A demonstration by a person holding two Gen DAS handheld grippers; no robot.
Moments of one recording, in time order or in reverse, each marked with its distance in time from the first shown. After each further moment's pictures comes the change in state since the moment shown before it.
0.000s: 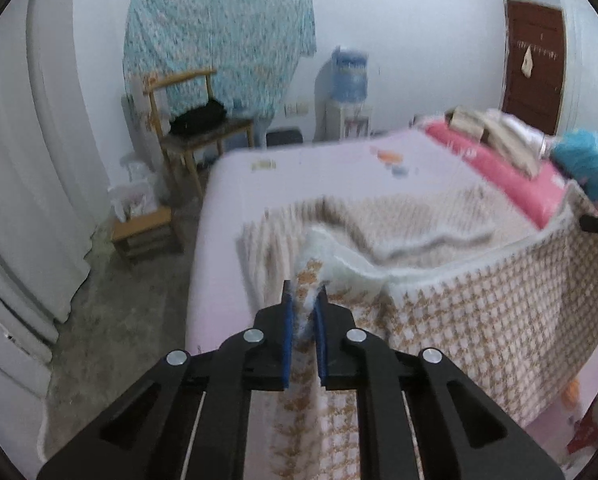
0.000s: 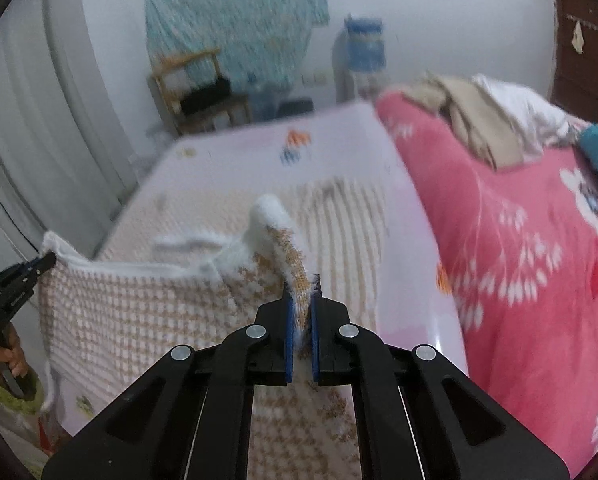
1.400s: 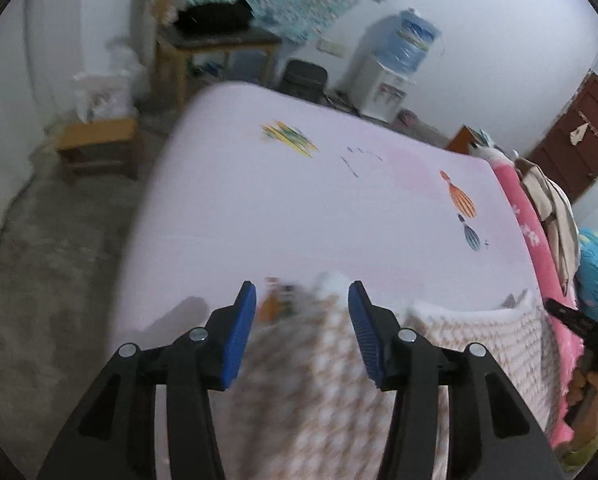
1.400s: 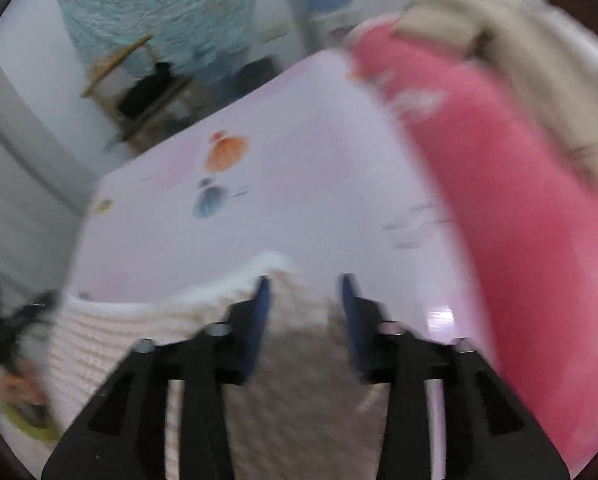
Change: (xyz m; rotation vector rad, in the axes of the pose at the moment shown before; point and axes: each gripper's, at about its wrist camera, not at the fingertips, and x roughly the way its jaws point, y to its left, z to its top) left arm 0.221 0.083 0.110 -0.346 0.273 -0.116; right arm 0.203 -0.077 0.110 0.175 0.202 -0.061
